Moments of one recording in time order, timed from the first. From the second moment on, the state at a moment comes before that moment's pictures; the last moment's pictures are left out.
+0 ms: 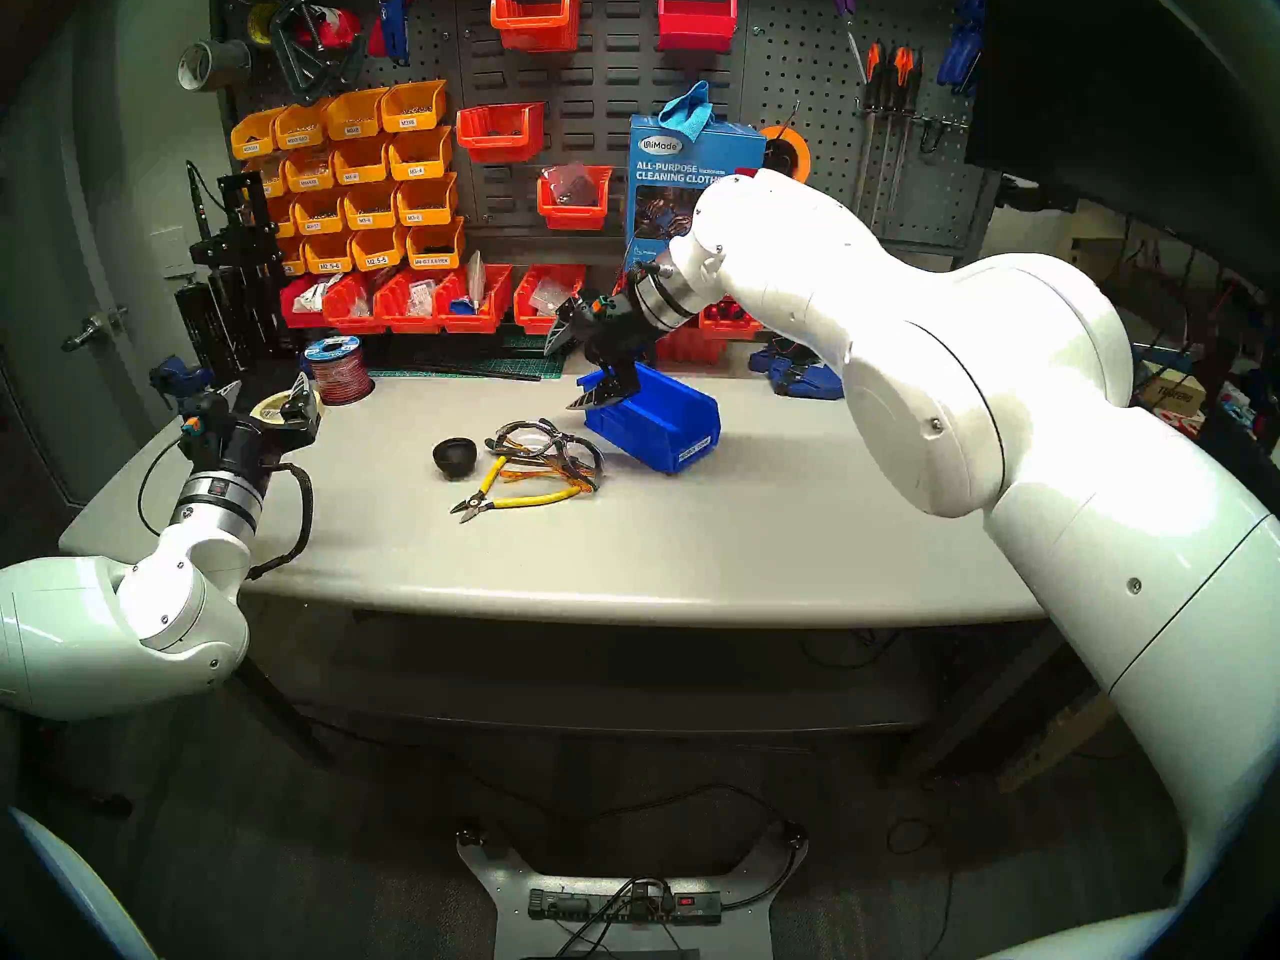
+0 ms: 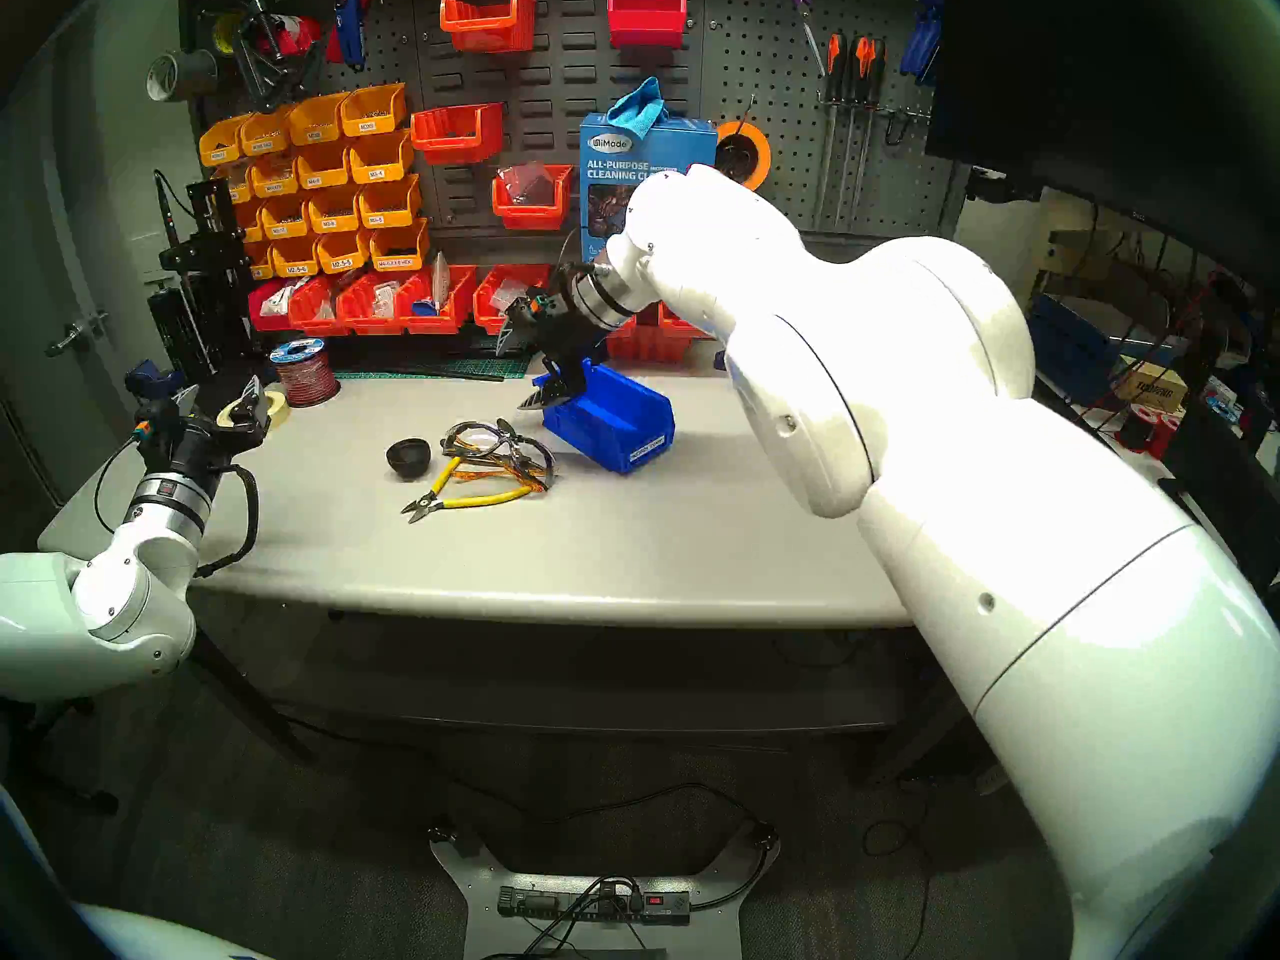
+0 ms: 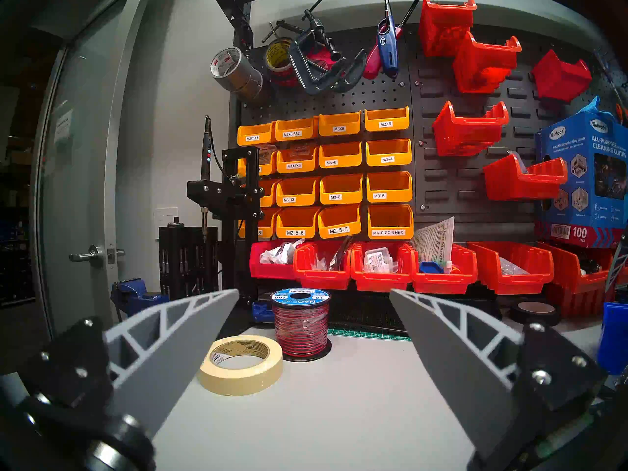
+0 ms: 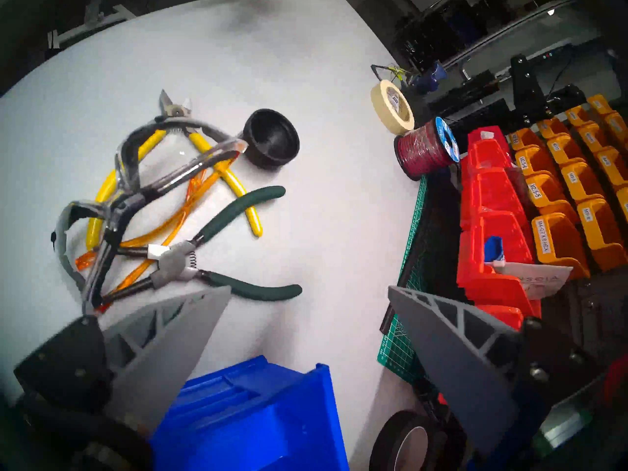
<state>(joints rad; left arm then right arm) -0.34 -0.10 1.02 -1.92 -1.14 -0.78 0.86 -0.02 -1.71 1.08 -0.10 -0.53 -0.57 1.21</state>
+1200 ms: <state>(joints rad) -0.34 -0.10 1.02 -1.92 -1.14 -0.78 0.86 -0.16 -1.59 1.27 -0.09 -0.38 -0.37 1.32</state>
